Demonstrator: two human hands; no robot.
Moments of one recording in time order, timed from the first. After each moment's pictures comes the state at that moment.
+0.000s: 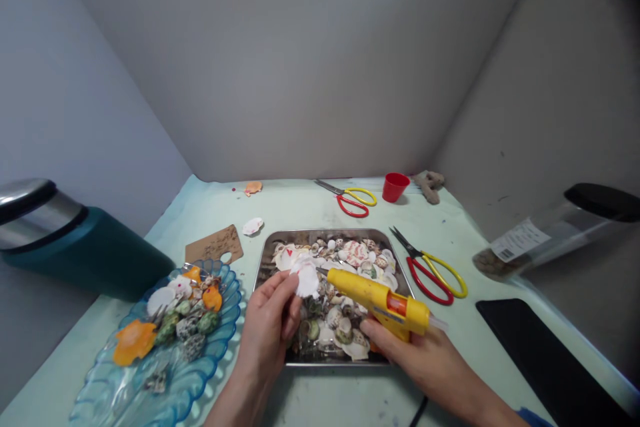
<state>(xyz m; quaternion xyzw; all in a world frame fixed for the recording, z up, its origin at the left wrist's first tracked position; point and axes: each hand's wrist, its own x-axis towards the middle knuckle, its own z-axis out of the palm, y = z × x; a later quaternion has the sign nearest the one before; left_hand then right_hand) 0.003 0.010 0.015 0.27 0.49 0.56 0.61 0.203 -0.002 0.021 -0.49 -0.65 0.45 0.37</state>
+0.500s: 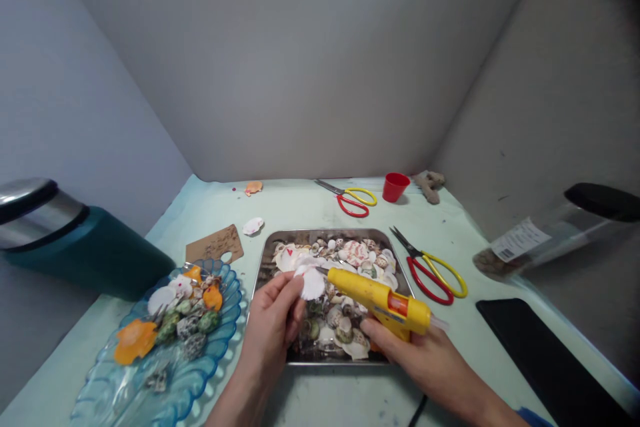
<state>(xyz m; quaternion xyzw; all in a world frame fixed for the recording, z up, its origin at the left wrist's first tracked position) 0.005 0.008 0.015 0.29 0.49 0.54 0.62 0.201 -0.003 0.024 -0.50 -0.63 0.47 0.36</state>
